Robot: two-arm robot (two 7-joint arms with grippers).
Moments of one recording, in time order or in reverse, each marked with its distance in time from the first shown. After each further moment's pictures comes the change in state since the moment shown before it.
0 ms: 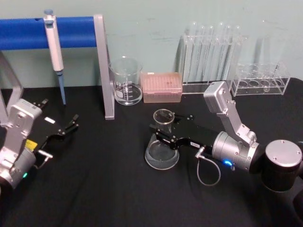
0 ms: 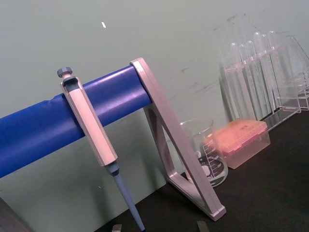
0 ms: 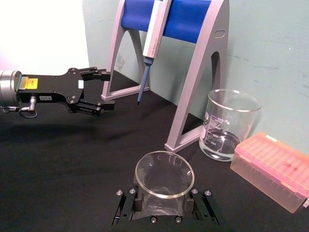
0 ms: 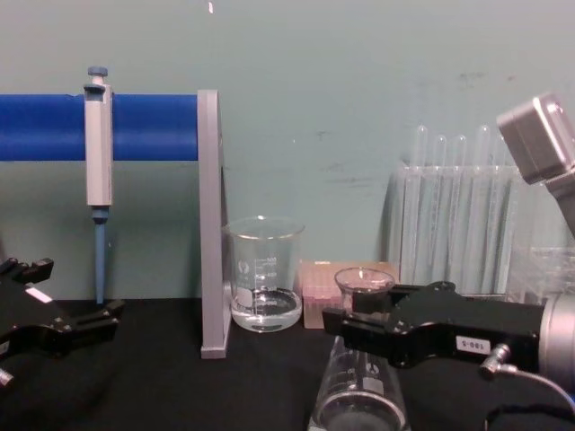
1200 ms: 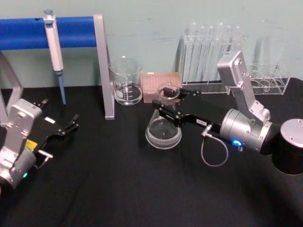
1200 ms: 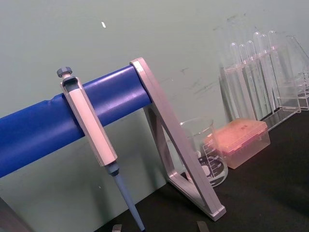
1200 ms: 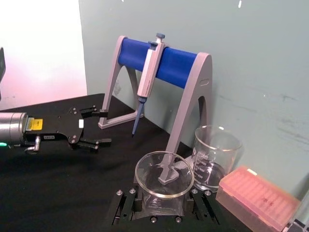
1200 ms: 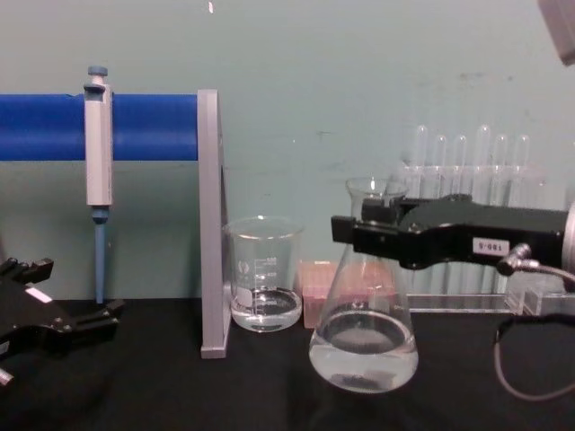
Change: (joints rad) left arm 0.000 0.000 0.000 0.000 0.000 0.000 0.000; right arm 0.008 0.050 0.039 -0.167 0.060 0.093 -0.030
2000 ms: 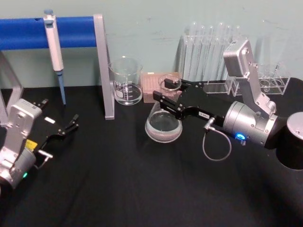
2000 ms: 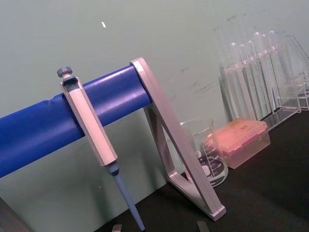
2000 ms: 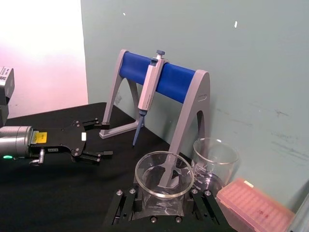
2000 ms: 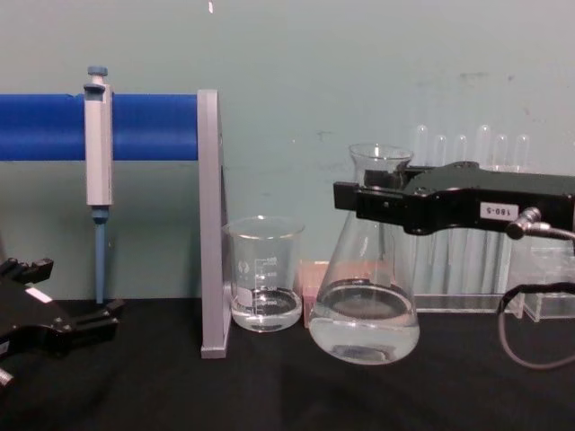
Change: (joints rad) left arm 0.000 0.000 0.000 0.000 0.000 0.000 0.000; right arm 0.006 0.027 0.002 -0.057 0.035 0.022 -0.015
